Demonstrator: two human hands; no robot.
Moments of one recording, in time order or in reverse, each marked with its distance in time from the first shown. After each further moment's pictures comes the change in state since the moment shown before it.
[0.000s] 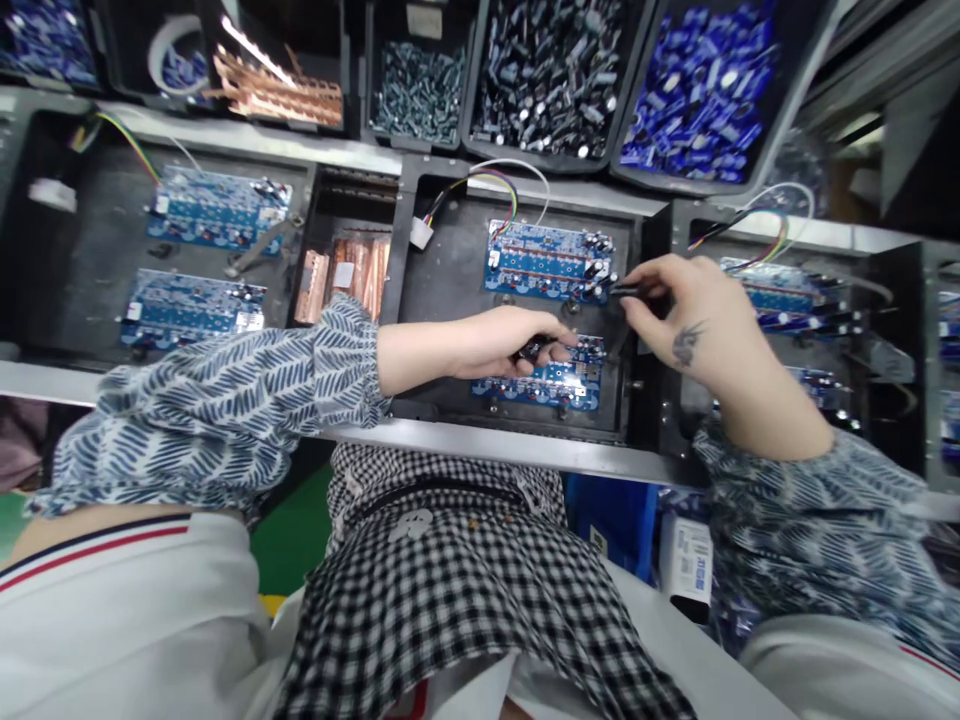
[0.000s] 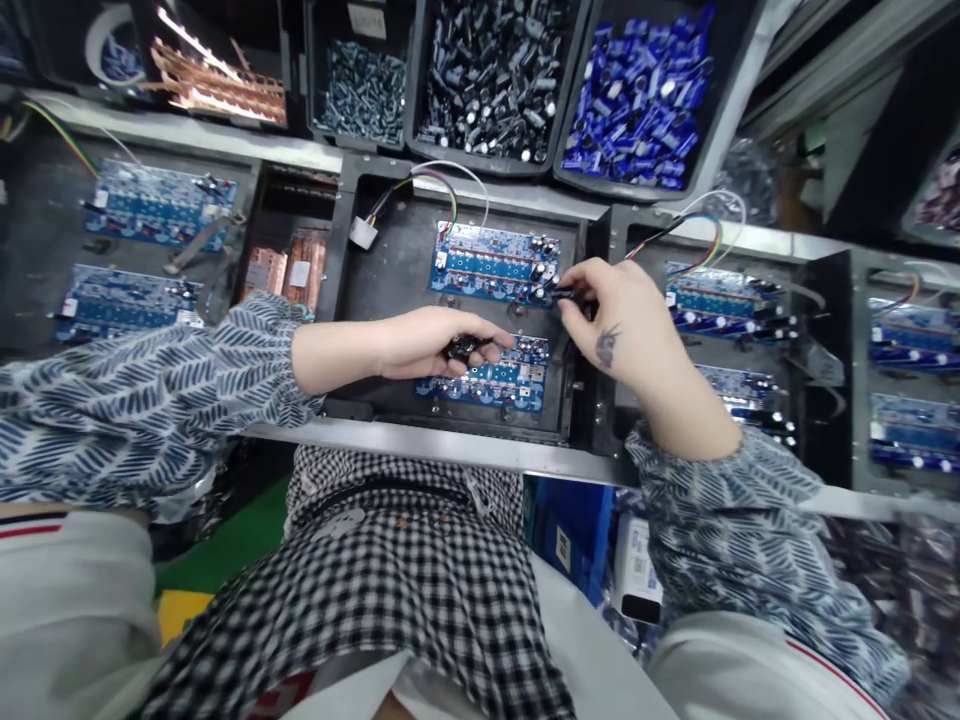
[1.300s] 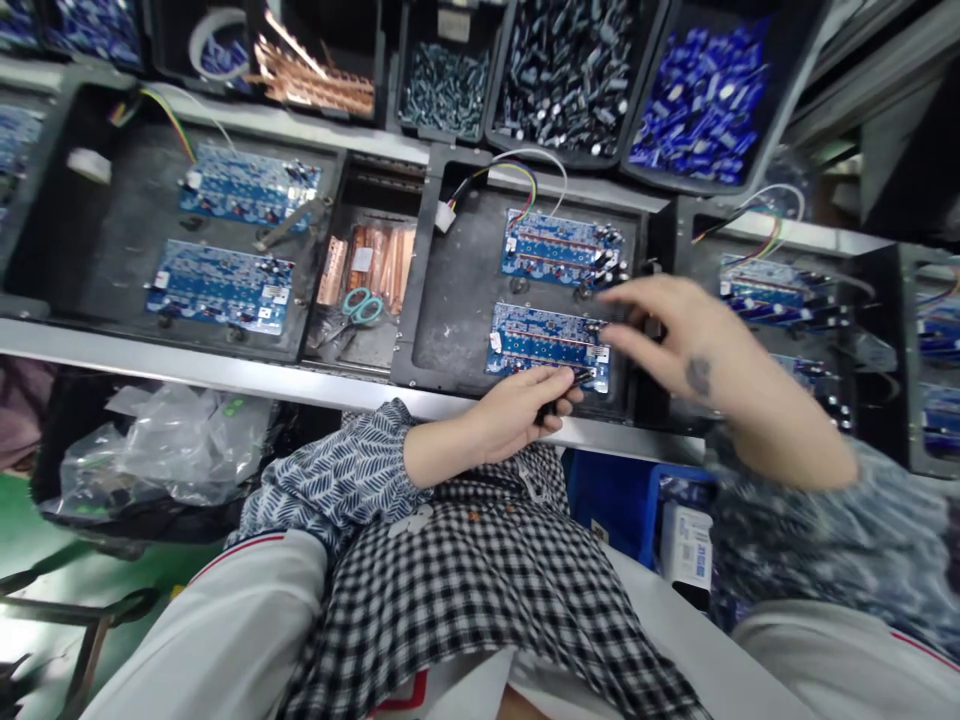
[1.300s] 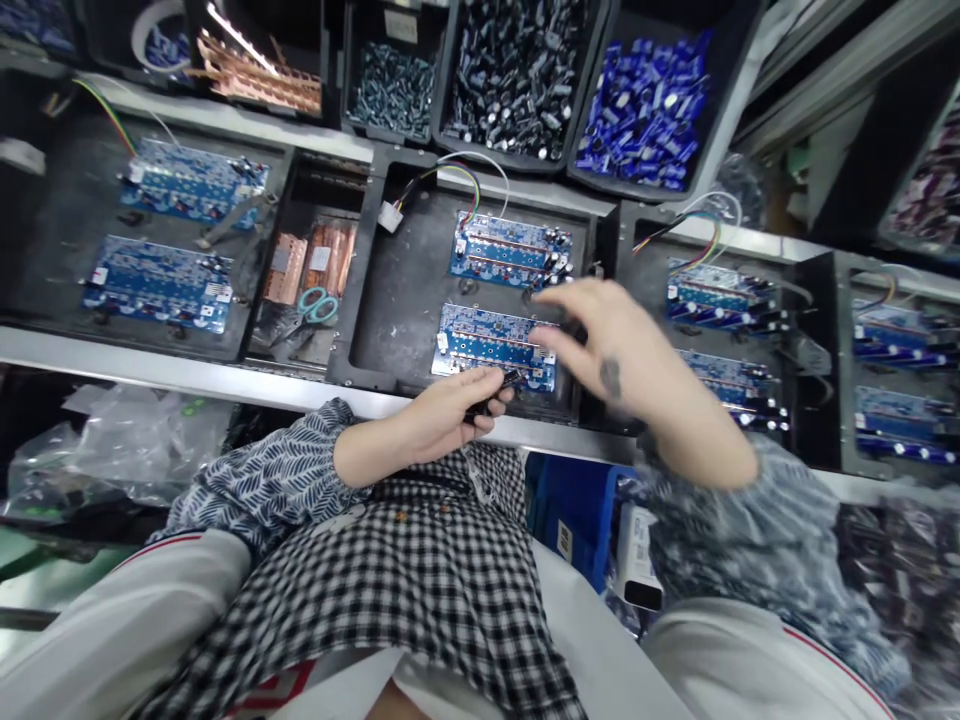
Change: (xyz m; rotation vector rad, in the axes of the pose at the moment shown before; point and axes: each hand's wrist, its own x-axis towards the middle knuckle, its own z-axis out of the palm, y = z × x) left_hand -0.032 -0.099 0.030 -0.610 -0.059 0.085; right_hand -0.032 -0.037 -0.008 0.068 -0.067 -0.274
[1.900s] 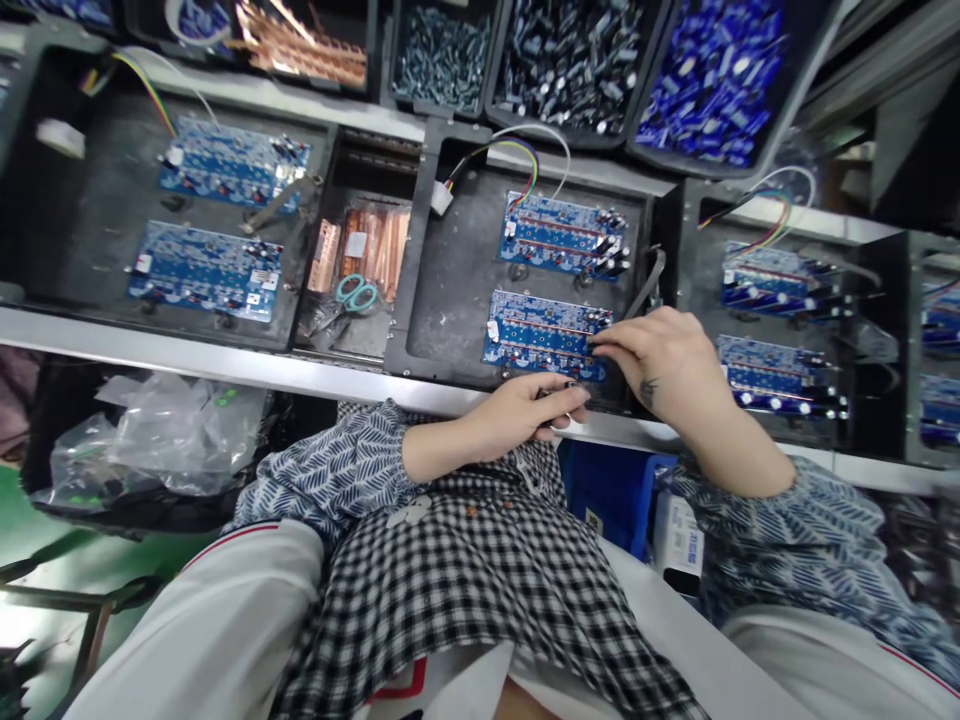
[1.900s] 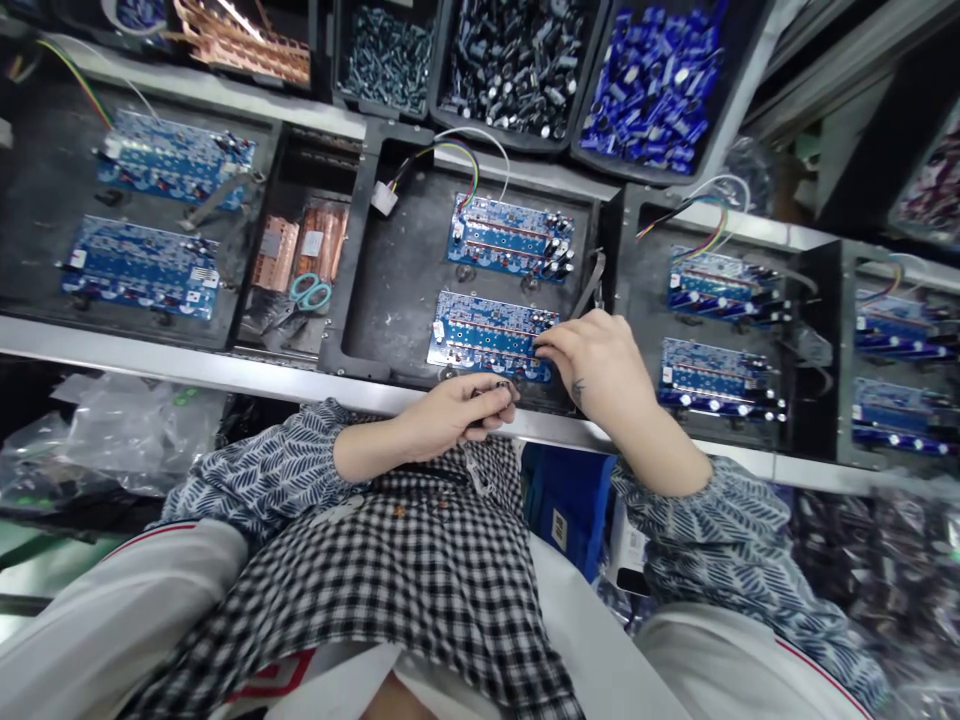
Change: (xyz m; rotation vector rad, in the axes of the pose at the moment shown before) left_hand 0.006 -0.018 -0.018 0.291 -0.180 0.102; right_hand -0.033 0.004 0.027 -0.149 -0.056 0.055
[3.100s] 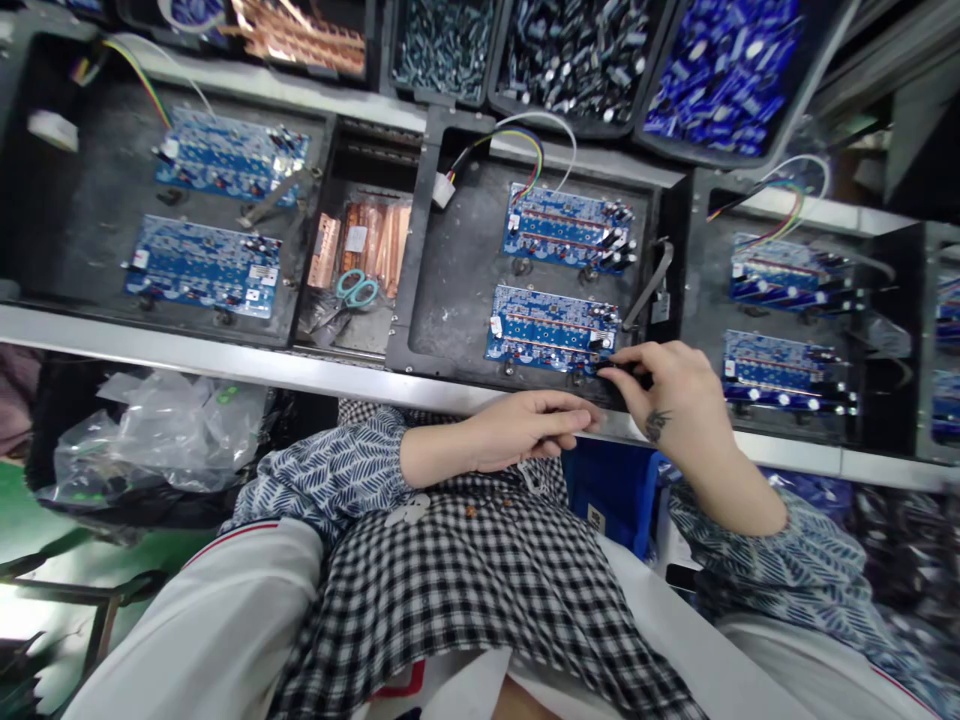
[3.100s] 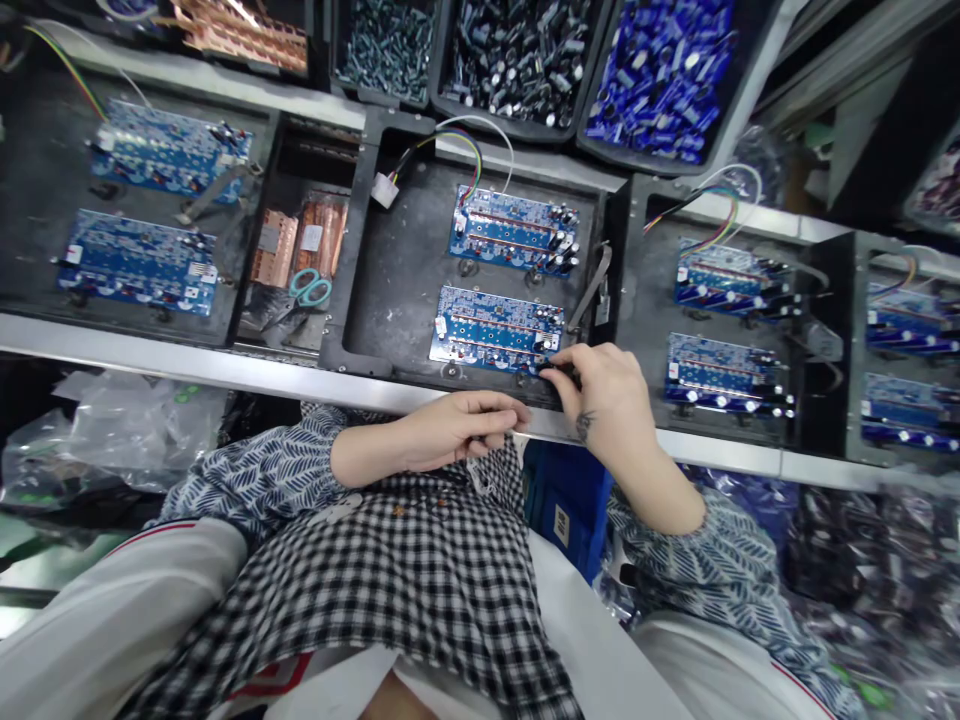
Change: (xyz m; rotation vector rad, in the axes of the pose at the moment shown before) left_hand -0.008 0.001 0.005 -0.163 0.000 -0.263; right_hand -0.037 -0.011 0.022 -0.008 0.173 0.137
